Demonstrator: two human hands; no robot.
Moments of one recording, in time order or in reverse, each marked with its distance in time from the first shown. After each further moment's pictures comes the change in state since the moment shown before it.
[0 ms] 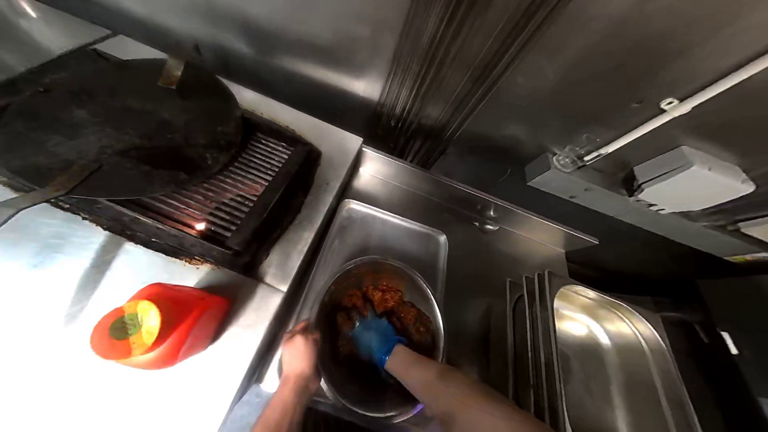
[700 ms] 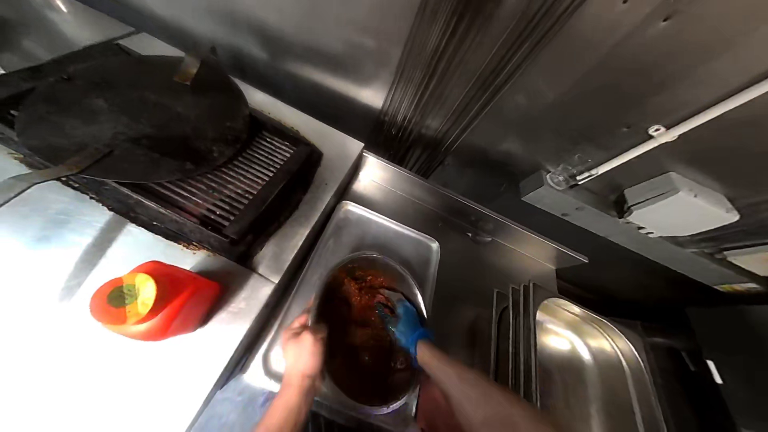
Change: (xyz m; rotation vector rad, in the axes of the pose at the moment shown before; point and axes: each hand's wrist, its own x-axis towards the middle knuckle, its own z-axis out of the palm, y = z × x) left_hand -0.035 0.003 0.029 -0.078 0.016 0.236; right_hand -0.025 0.088 -0.017 0.554 0.441 0.078
